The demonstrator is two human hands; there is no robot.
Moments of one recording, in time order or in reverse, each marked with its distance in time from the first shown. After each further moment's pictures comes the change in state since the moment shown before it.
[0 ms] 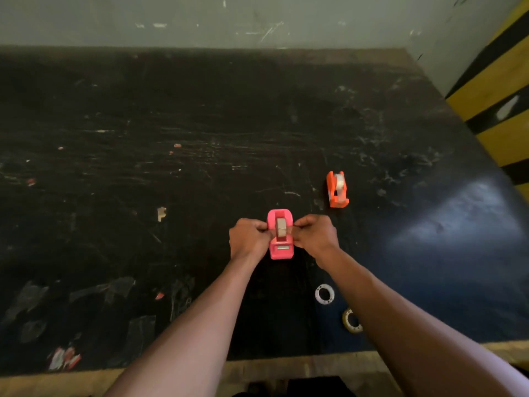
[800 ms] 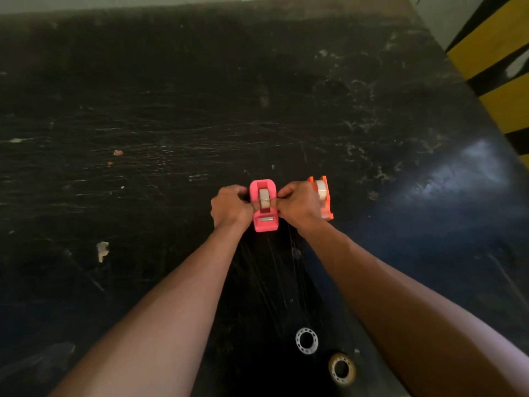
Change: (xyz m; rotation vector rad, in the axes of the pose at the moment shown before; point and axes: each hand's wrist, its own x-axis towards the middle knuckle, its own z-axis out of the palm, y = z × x) left_hand 0.112 0.075 0.044 0.126 0.039 -0.041; right_hand 0.120 -0.048 -0.019 -0.162 0.021 -0.047
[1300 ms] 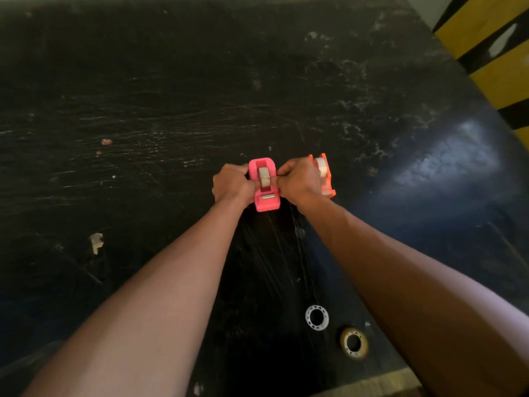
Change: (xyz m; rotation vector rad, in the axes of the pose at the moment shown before) left_hand 0.009 0.002 0.000 -0.023 -0.110 0.078; right_hand -0.006 -0.003 0.007 -0.041 0.126 -0.024
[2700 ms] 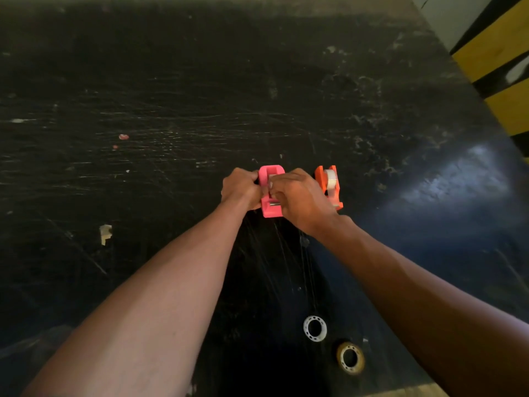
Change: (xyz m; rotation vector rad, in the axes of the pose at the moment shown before) left_hand 0.002 0.004 -0.007 0.037 -0.099 -0.049; right_hand -0.026 0.002 -0.018 -0.494 -0.195 -0.898
